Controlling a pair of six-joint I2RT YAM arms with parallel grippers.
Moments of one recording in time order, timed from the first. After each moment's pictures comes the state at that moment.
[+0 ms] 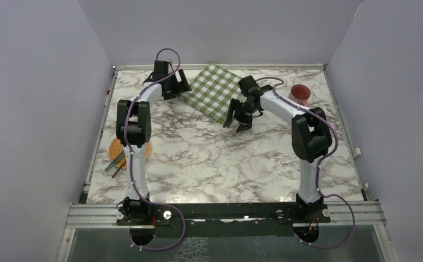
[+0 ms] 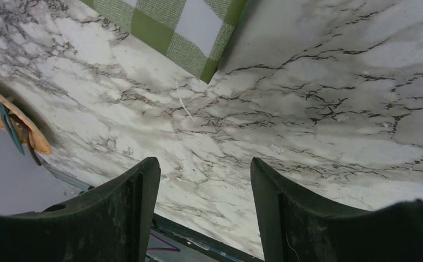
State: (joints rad) left arm -0.10 2.29 1.81 -0.30 0.27 -0.46; right arm 0.46 2.04 1.59 -0.77 -0.34 0.70
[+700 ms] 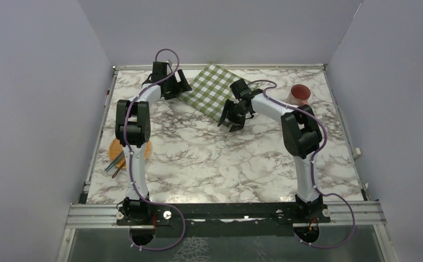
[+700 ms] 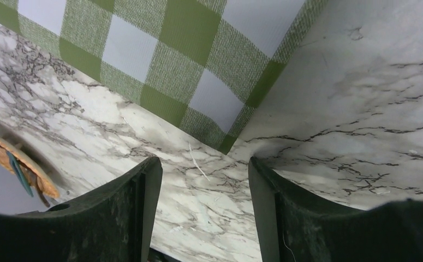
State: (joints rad) left arm -0.09 2.29 1.78 -0.24 0.33 -0.48; right arm 0.50 2.15 1.62 -0.64 -0.26 0.80
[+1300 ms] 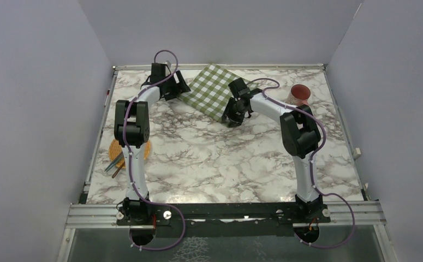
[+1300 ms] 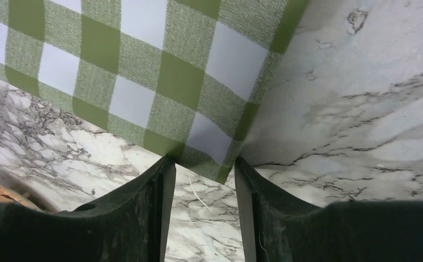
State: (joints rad) left arm -0.08 2.28 1.73 -0.18 0.36 -0.49; right arm 0.51 2.16 1.64 -0.62 -0.09 0.88
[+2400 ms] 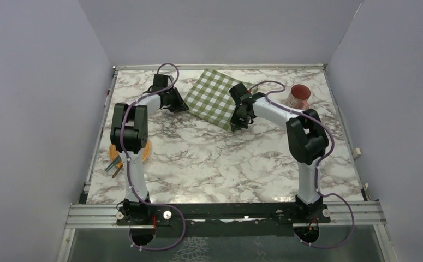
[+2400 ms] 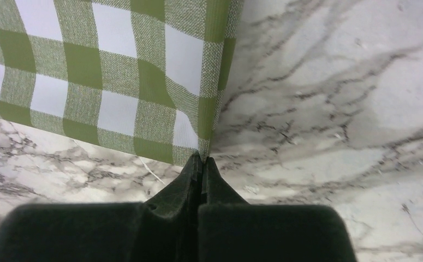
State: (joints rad) left arm -0.10 2.17 1.50 -0.20 0.44 -0.56; right arm 0.55 2.05 1.53 -0.66 0.05 0.91
